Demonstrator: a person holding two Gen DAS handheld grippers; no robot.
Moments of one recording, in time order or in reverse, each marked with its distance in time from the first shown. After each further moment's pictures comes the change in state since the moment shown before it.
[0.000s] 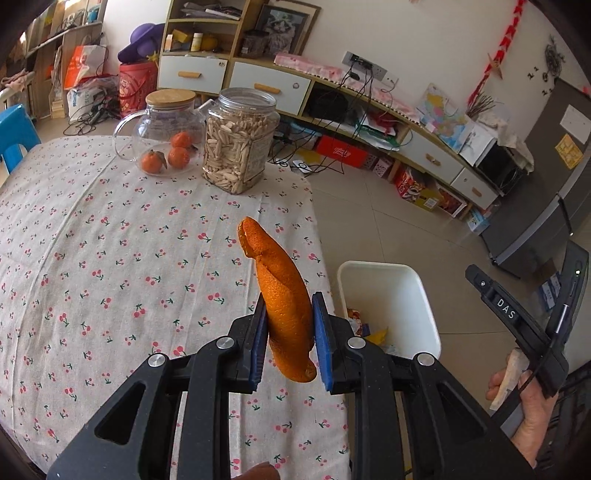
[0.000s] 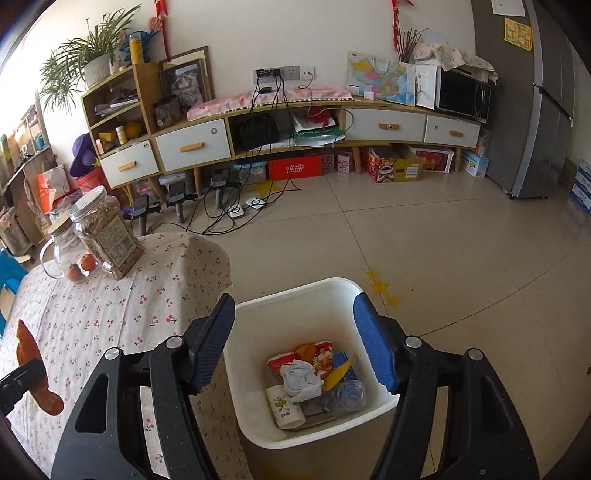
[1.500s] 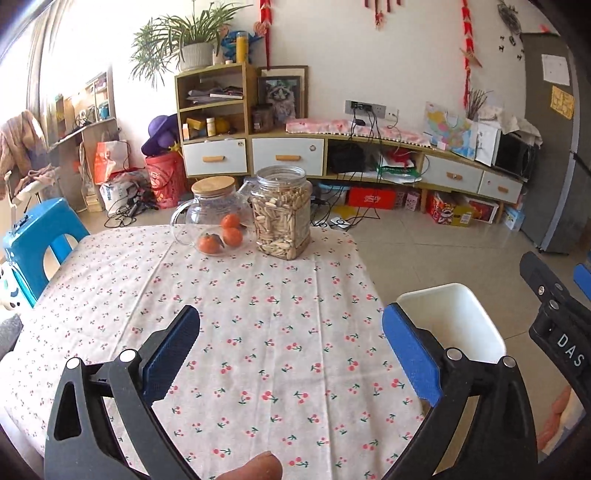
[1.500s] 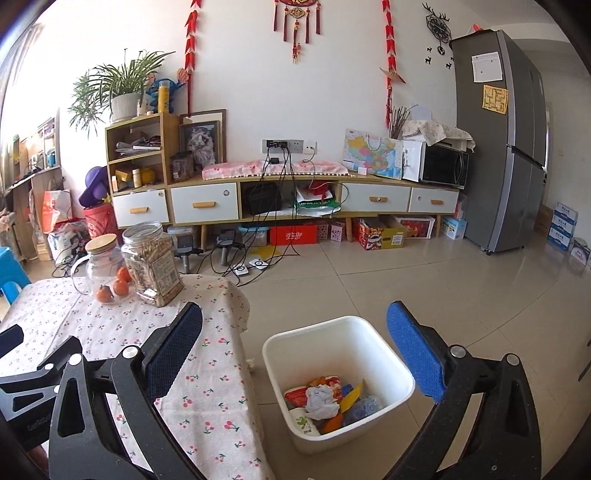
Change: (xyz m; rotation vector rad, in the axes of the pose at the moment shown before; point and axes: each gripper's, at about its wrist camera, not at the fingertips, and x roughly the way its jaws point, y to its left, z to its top) left arm -0.053 0.021 -0.014 0.229 -0.284 0.247; right arm -0.101 0.087 -0.045 -0.055 -0.287 -0.053
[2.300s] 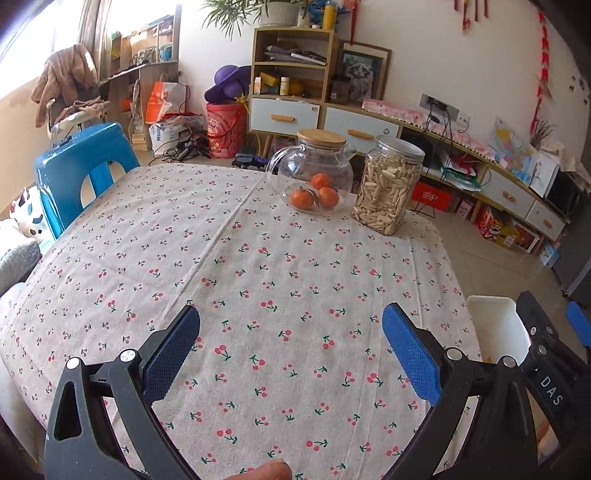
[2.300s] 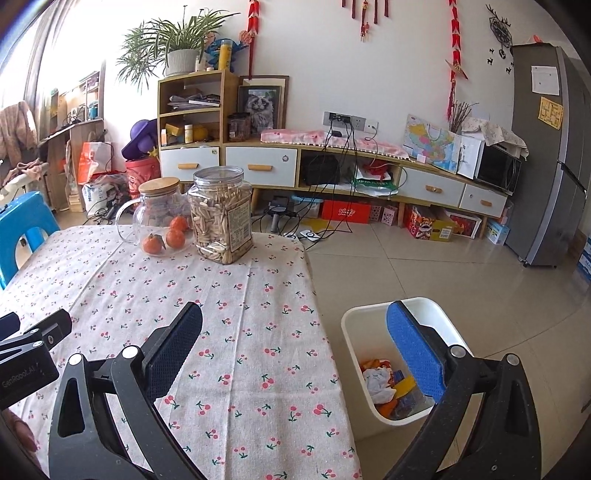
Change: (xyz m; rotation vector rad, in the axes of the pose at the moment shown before) left arm 0.025 0.106 -0.030 -0.223 0.115 0.103; right arm 0.024 0.099 -0.030 -0.140 0.090 0.123
